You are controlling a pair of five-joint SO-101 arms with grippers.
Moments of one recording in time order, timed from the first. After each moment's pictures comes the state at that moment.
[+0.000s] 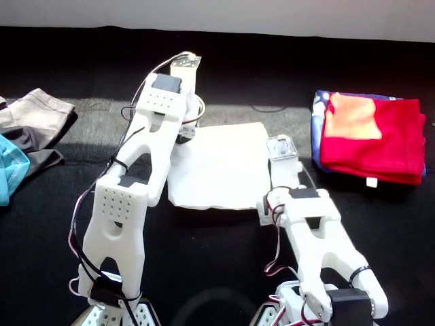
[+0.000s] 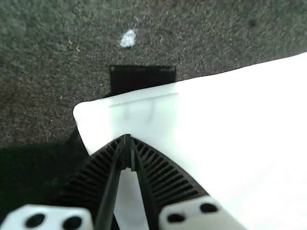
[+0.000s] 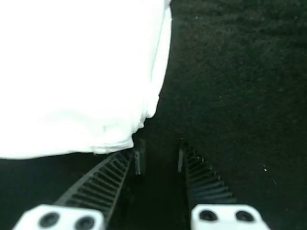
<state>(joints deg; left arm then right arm) 7.8 46.9 -43.6 84.6 7.1 -9.4 -20.9 60.8 40.6 7.9</state>
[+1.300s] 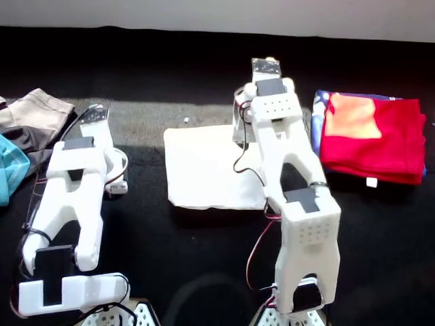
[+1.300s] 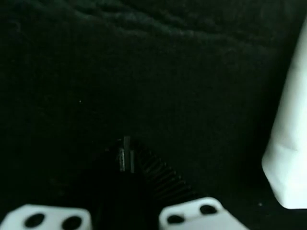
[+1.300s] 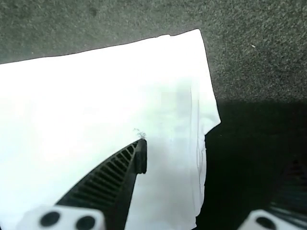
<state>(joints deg) -15.7 -6.8 38.4 58.9 1.4 -17.4 35.1 -30.9 87.6 -14.6</state>
